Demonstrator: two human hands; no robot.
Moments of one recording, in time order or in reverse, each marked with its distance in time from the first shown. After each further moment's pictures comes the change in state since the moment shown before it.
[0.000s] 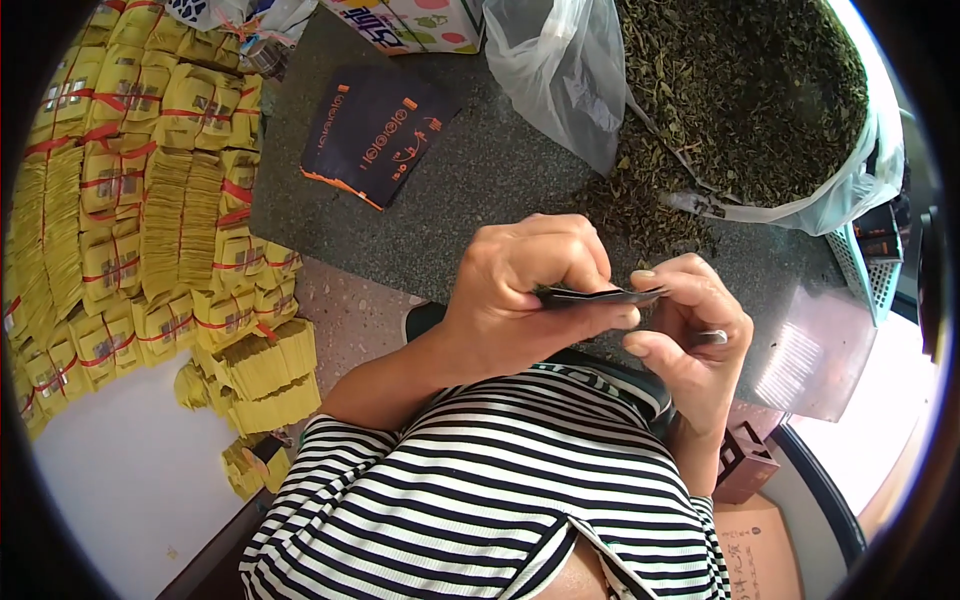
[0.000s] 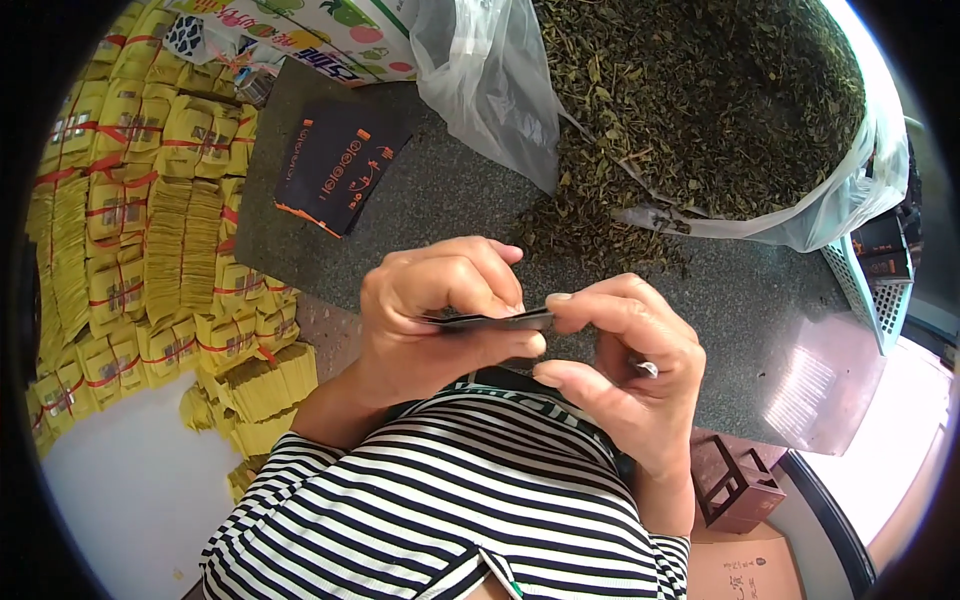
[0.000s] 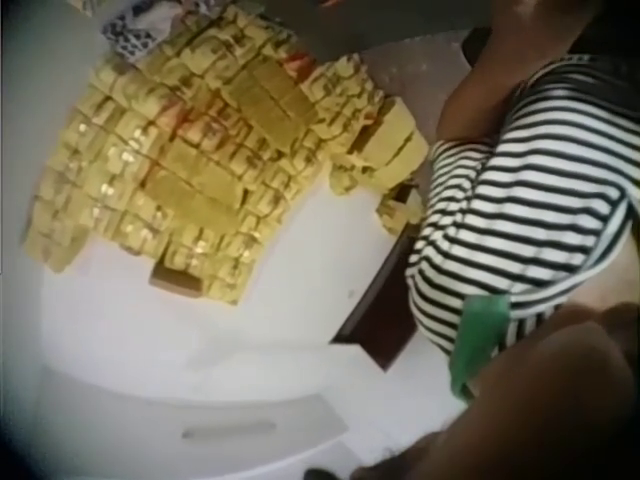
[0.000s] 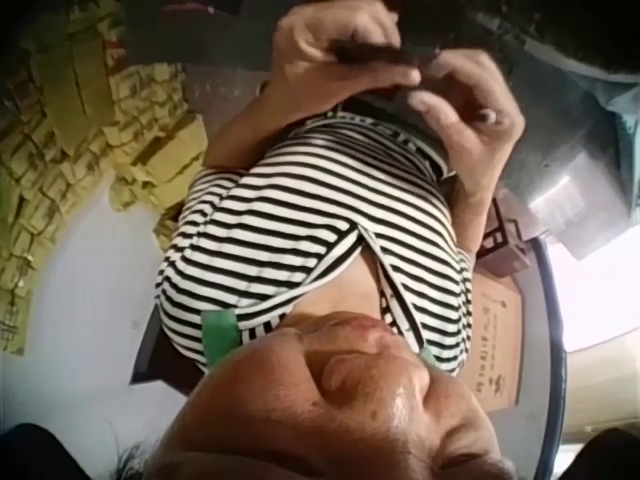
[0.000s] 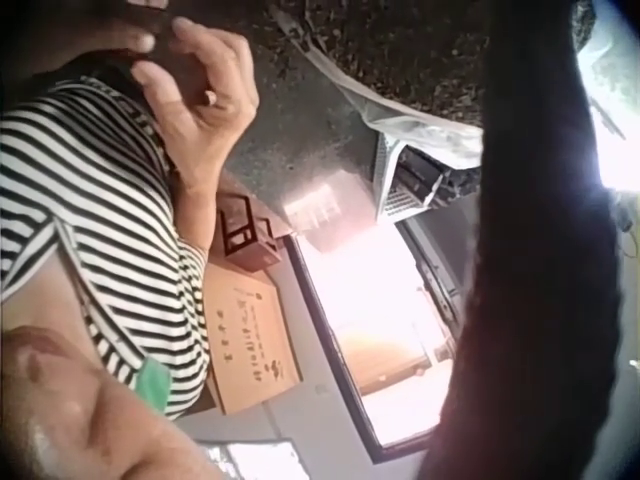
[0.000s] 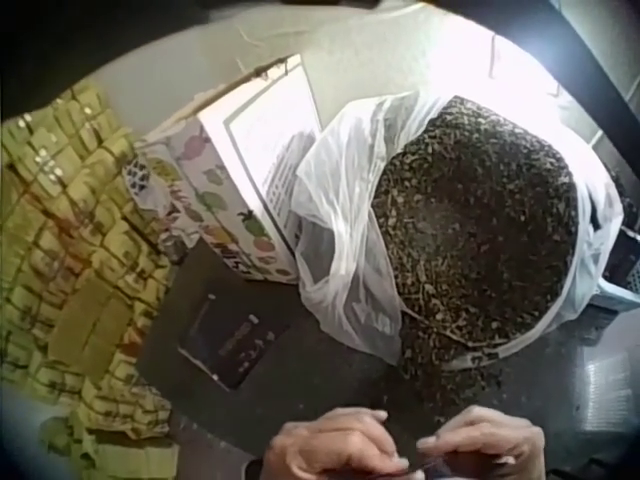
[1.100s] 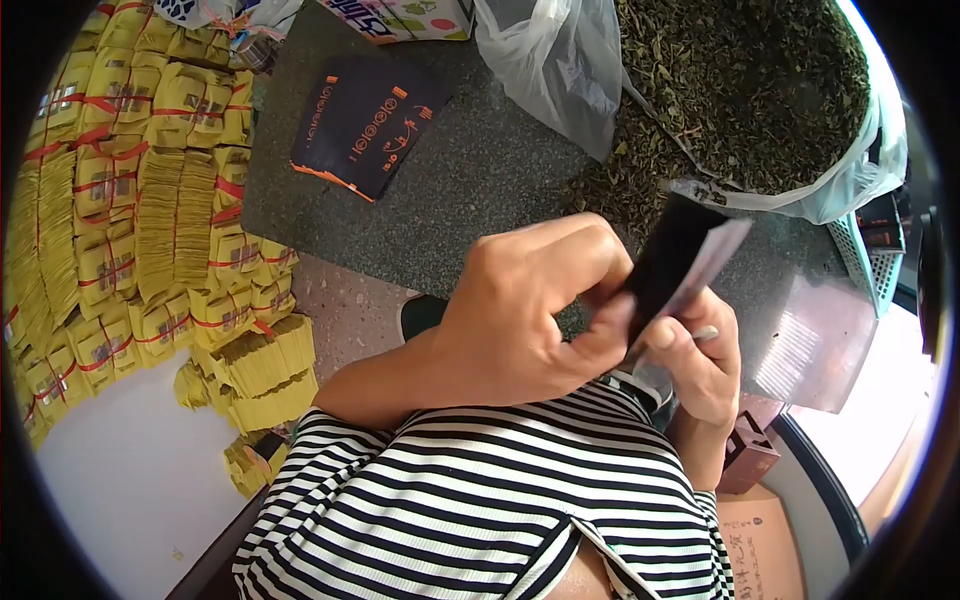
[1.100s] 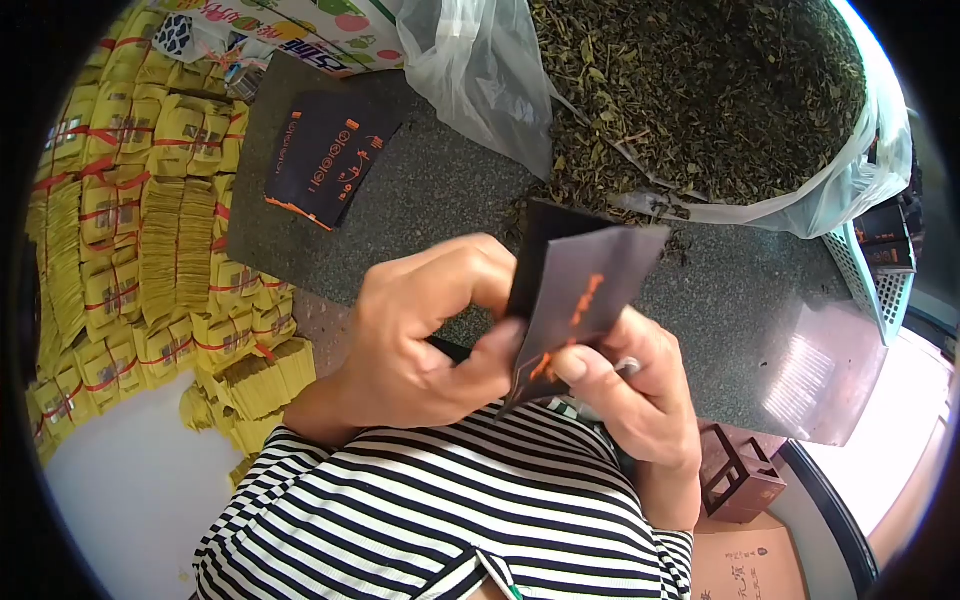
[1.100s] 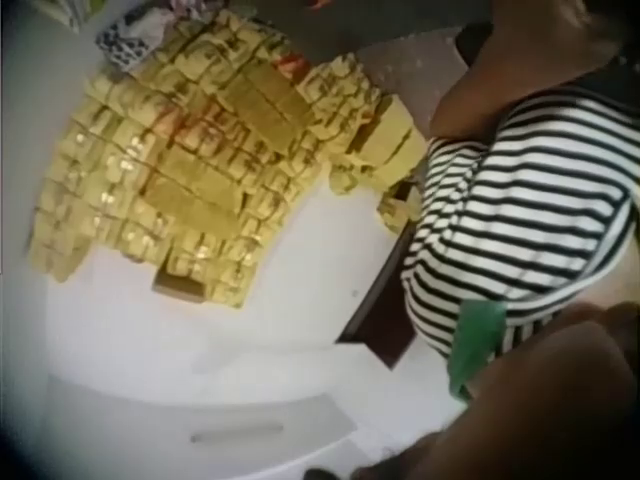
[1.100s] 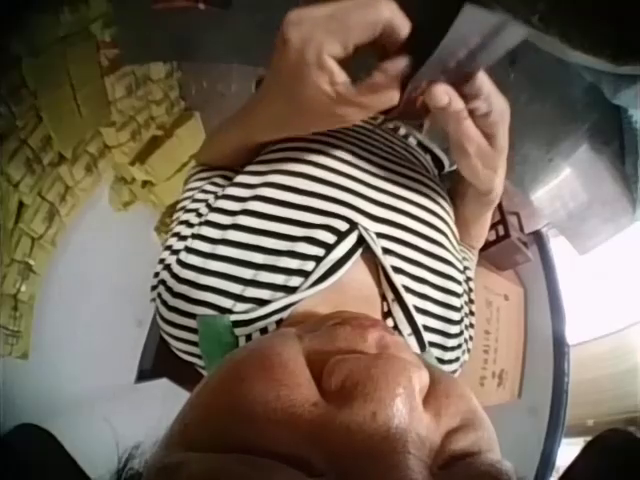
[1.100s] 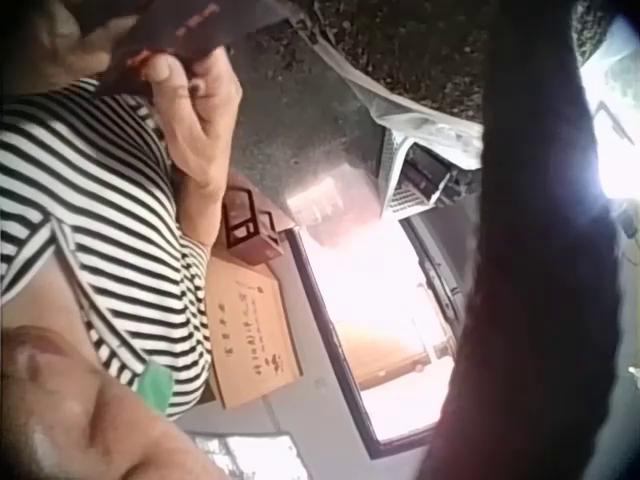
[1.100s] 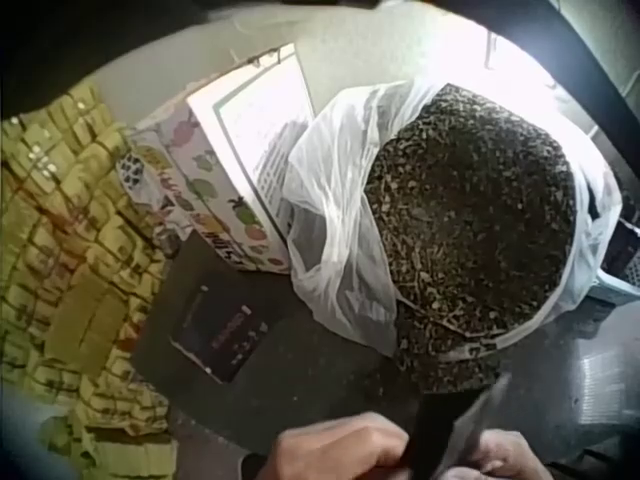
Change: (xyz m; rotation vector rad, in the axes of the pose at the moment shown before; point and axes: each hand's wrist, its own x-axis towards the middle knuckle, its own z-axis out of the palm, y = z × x) left_hand 0.002 0.027 0.007 0.198 -0.061 -0.109; right_hand -0.009 -0.015 -0.010 0.353 -0.219 0.317
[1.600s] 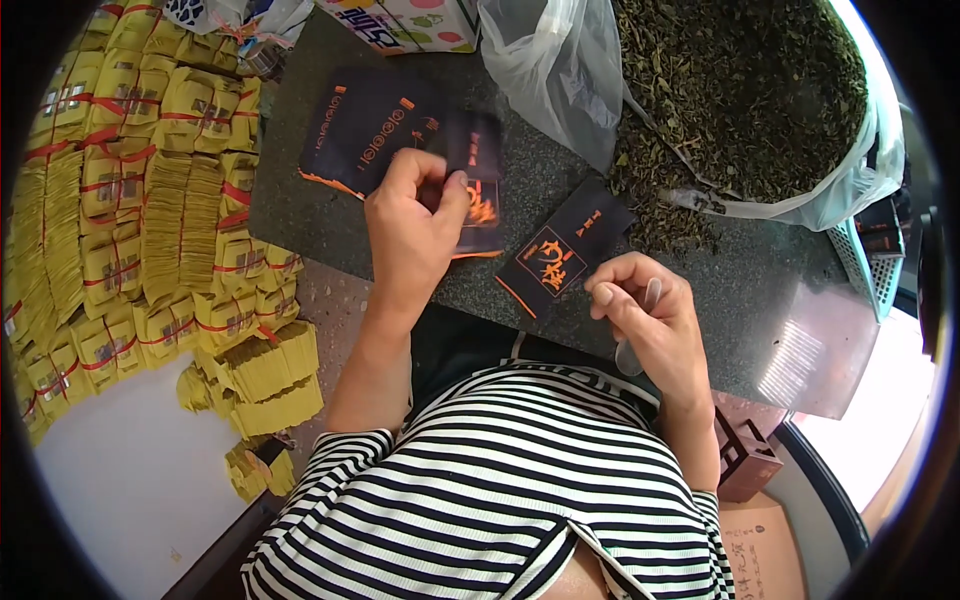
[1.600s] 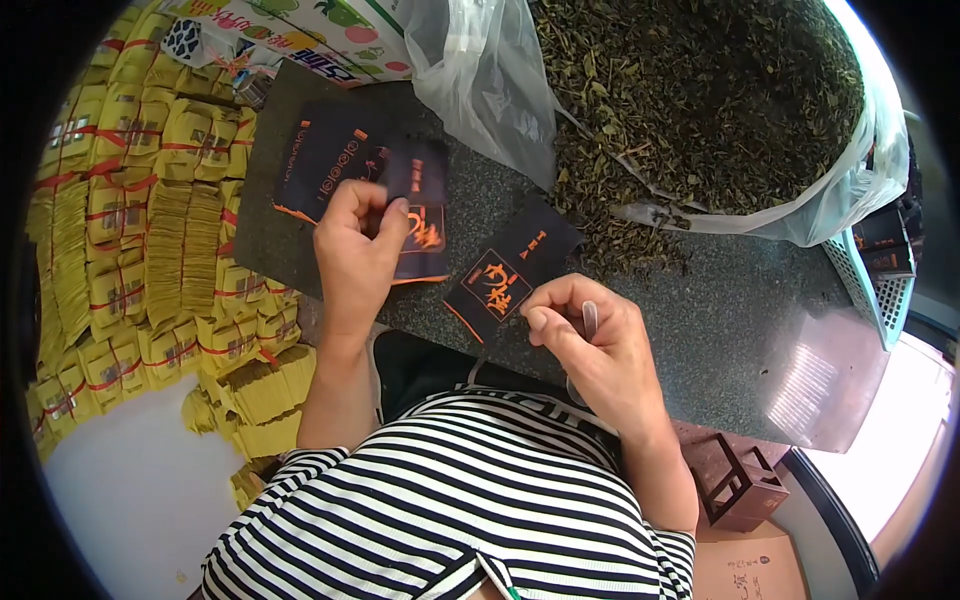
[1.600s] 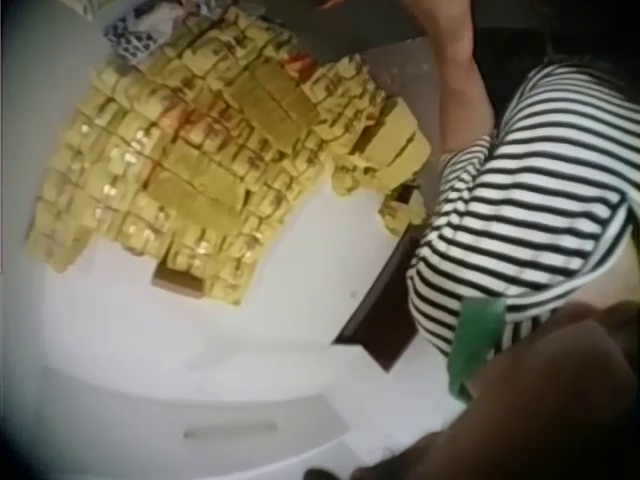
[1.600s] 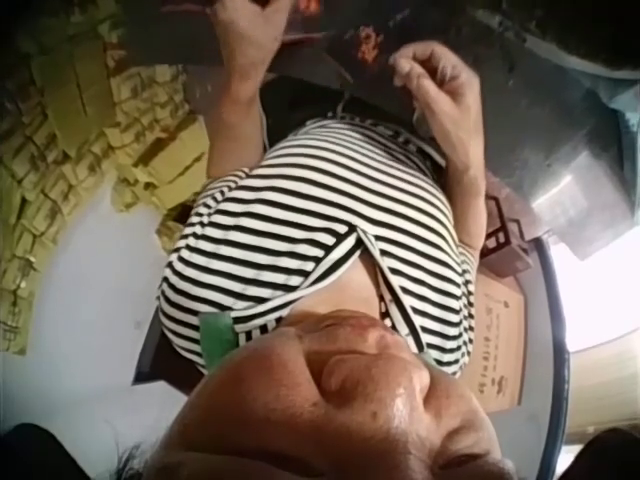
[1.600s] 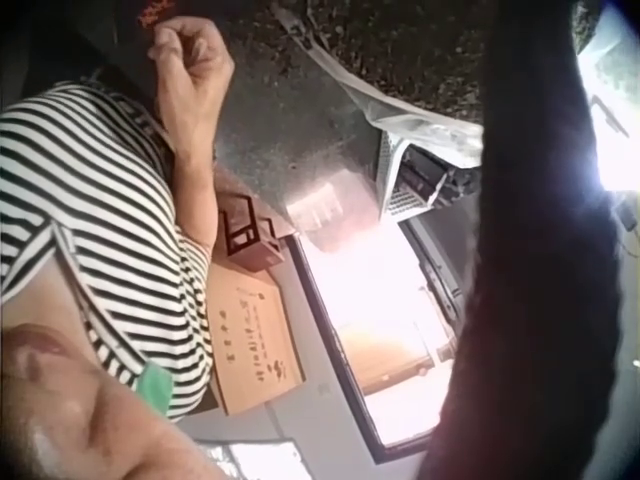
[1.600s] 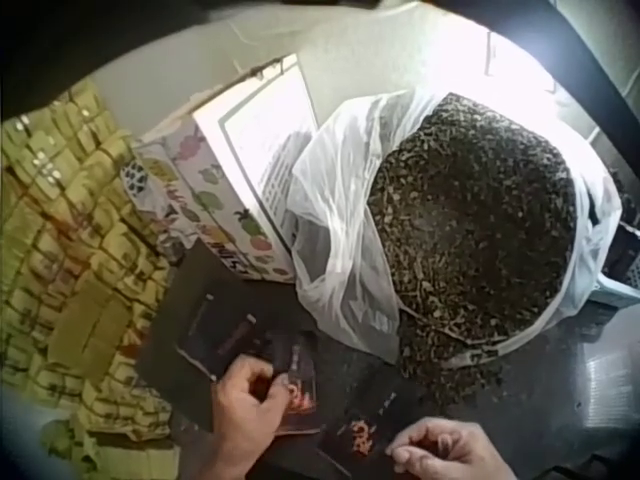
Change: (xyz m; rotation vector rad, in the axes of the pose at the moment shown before) left_hand -0.020 -0.087 -0.039 0.313 0.580 -0.285; right_hand 0.024 0.035 0.009 -0.120 0.135 0.157
